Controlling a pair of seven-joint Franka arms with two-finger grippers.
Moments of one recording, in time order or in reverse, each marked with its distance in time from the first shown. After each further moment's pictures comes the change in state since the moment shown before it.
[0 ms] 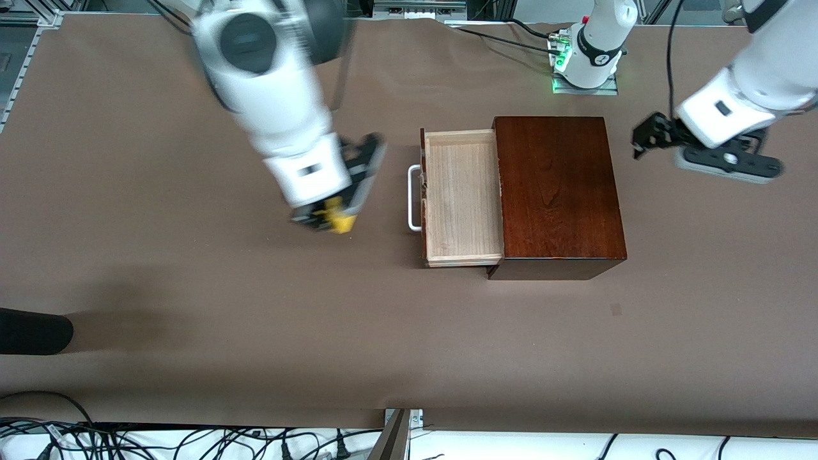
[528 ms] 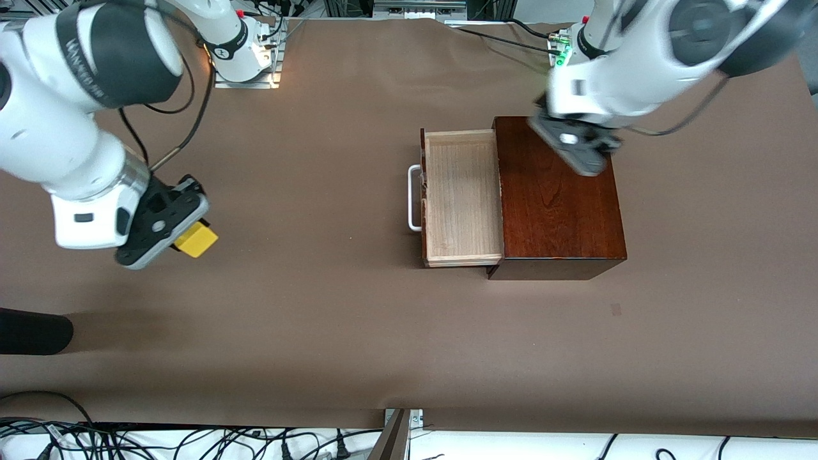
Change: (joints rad) left arm -0.043 0.149 -0.255 0.060 -0.122 -0.014 0.258; right arm -0.236 -0.109 -0.046 -0.179 0.019 -0.044 0.099
